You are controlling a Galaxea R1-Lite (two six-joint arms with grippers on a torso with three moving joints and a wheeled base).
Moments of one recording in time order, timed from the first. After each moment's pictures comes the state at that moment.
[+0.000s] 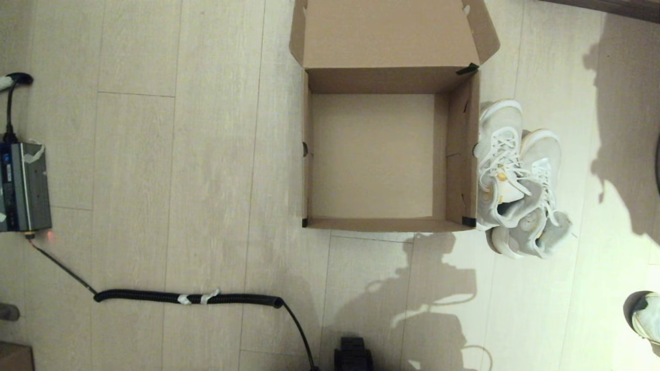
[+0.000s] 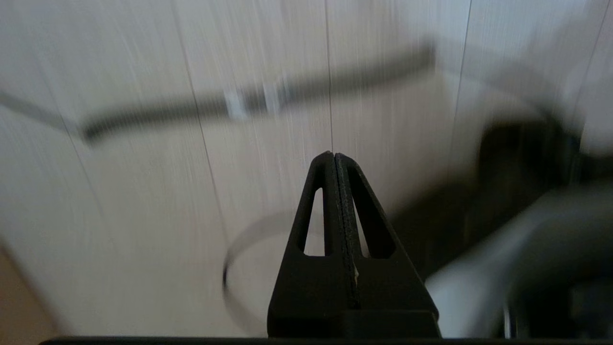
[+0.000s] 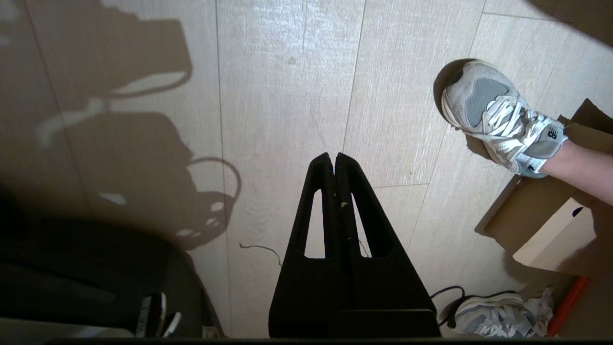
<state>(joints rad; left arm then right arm) -0.18 0.36 -0.03 -0.12 0.12 0.12 -0.21 0.31 -0.10 0.07 -0.08 -0.09</state>
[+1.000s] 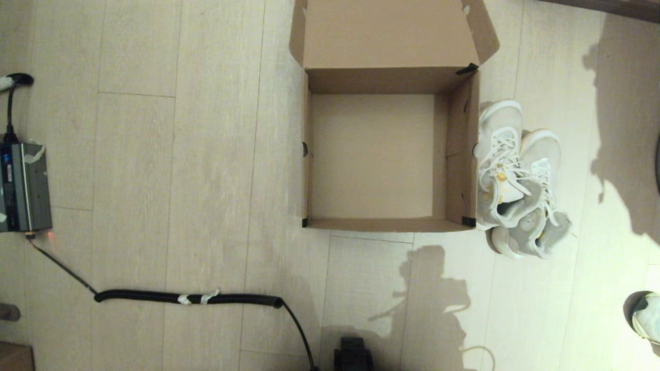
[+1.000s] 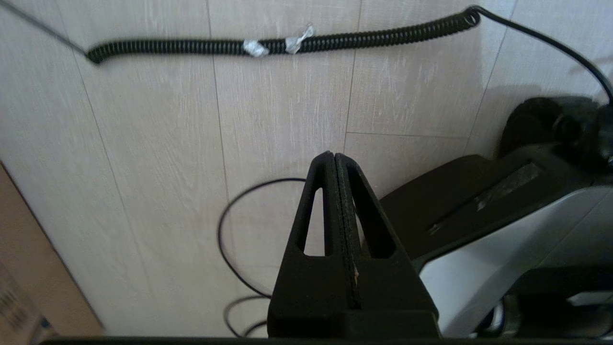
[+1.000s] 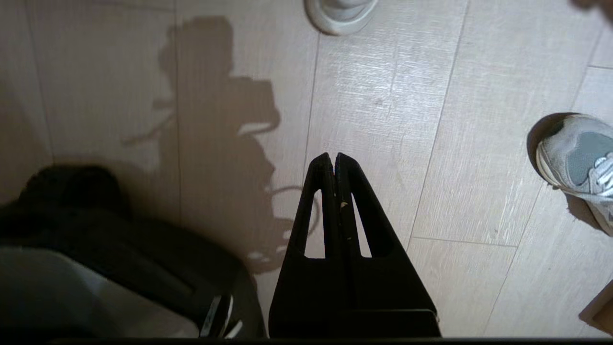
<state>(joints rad) 0.09 0.28 -0.02 0.04 -0.04 0.10 0.00 0.04 -0.05 0.12 -0.04 0.00</state>
